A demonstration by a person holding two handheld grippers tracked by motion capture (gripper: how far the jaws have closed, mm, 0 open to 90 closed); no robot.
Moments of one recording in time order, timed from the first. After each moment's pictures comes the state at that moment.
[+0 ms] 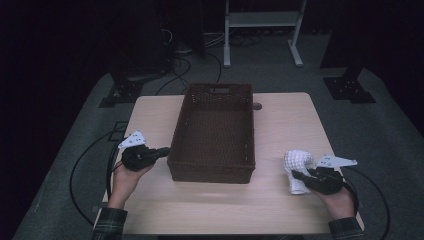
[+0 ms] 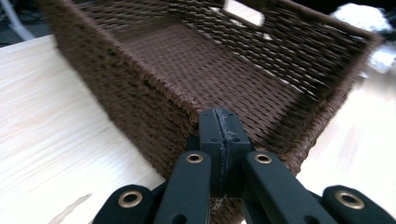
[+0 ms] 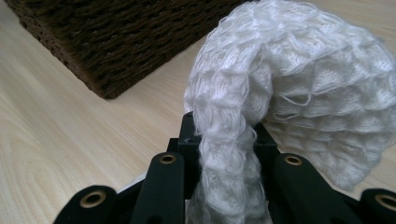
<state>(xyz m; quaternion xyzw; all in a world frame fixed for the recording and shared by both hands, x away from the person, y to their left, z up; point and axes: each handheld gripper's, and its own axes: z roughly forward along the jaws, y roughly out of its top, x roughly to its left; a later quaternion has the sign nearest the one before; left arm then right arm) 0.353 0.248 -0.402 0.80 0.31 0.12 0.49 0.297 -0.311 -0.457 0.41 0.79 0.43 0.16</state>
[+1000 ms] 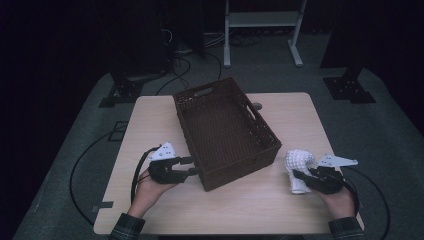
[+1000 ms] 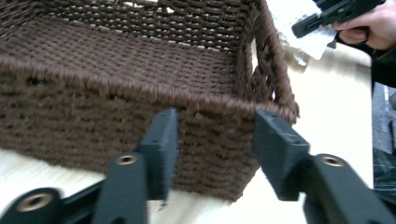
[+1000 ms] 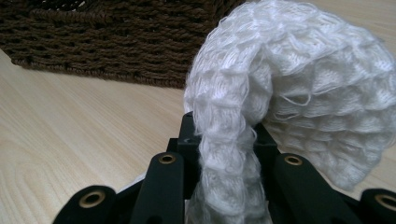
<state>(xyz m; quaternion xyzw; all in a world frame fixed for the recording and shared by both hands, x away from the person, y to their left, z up) 0.322 0.180 -0.414 0.83 0.25 0.09 0.49 0.299 -0.314 -0.460 0.42 0.78 0.43 0.16</state>
